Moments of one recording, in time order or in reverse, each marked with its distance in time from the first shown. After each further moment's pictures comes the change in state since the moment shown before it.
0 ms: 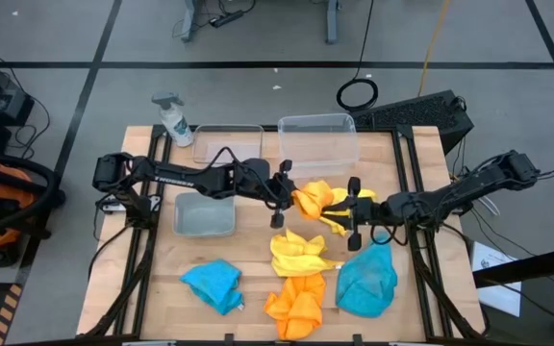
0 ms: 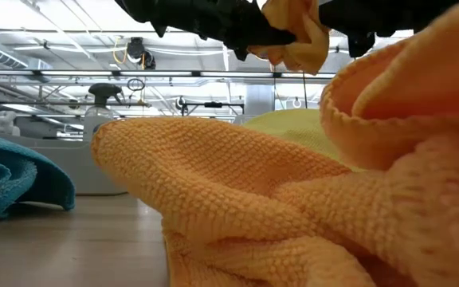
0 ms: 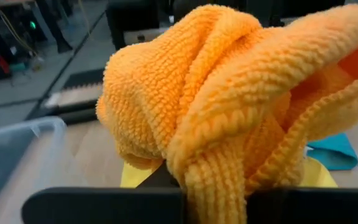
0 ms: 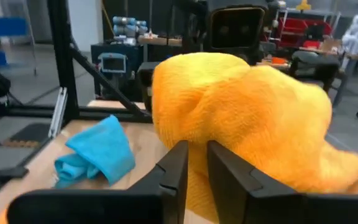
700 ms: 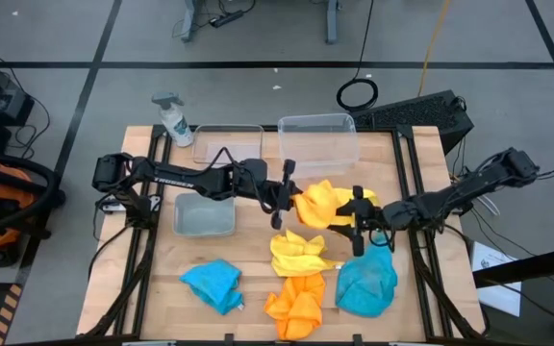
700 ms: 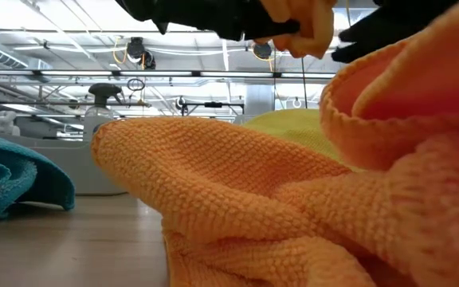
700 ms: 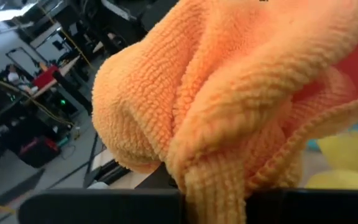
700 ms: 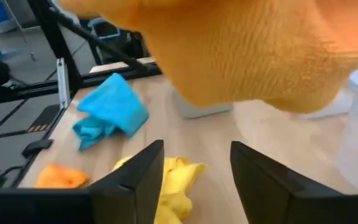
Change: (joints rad) left arm -0.007 -0.002 0.000 0.068 0.001 0.420; right arm 0.079 -0.064 0.000 -0.309 0.058 0.313
